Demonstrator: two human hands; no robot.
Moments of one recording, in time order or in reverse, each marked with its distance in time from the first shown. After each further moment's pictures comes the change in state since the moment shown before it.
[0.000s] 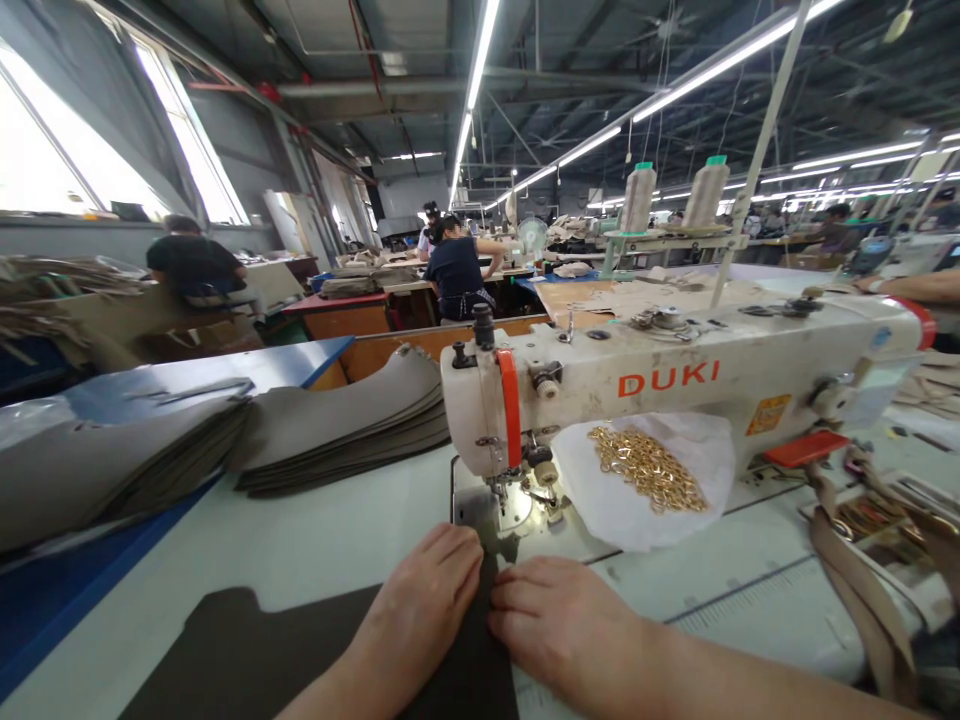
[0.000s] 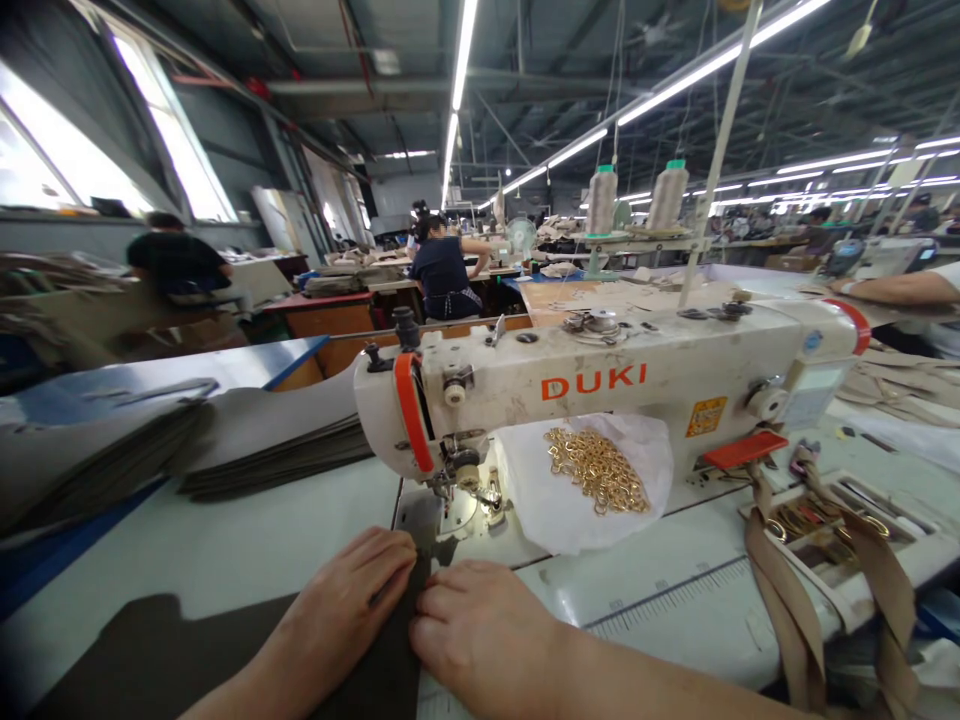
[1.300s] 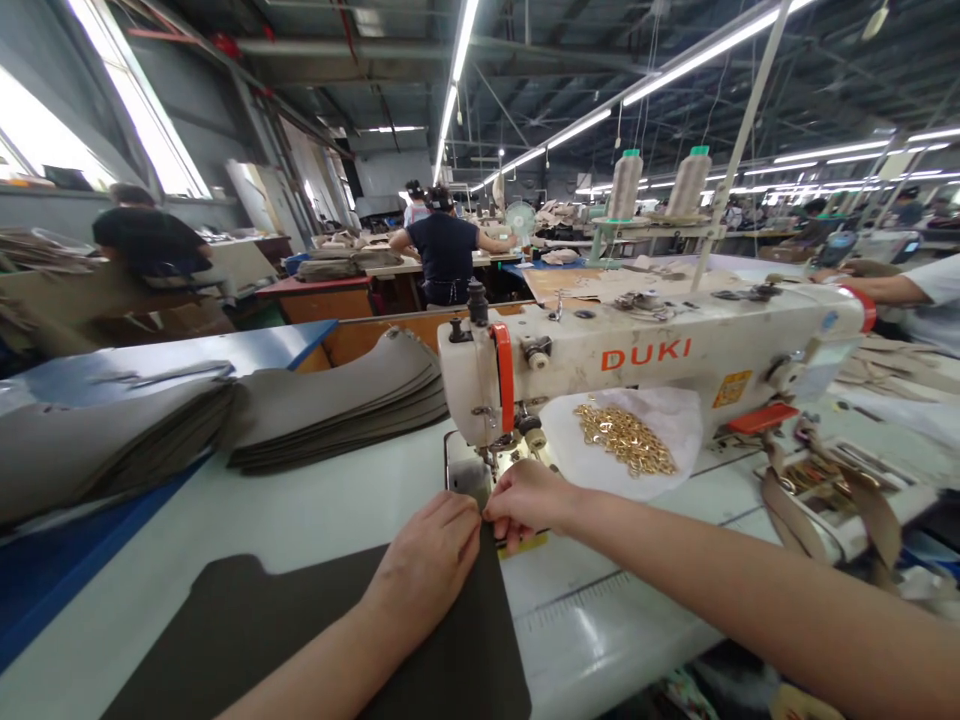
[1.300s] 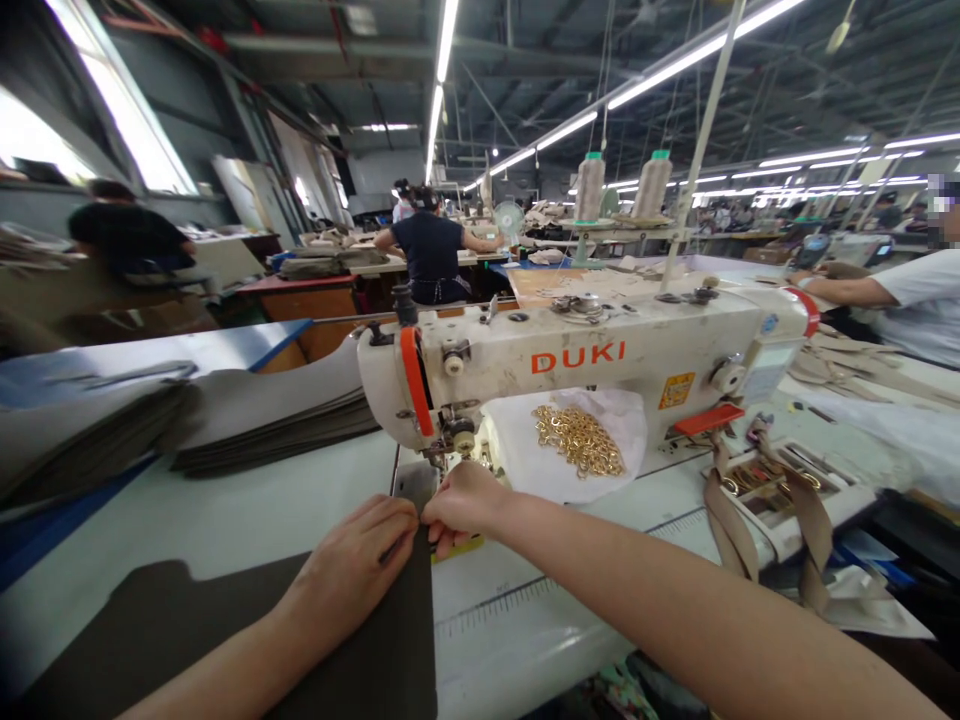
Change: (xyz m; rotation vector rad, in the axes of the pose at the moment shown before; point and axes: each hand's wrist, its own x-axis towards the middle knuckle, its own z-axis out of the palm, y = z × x) left_hand 0.002 0.006 -0.002 -0.014 -0.046 -0.034; right_hand 0.065 0.027 -0.024 0.916 -0.218 1.074
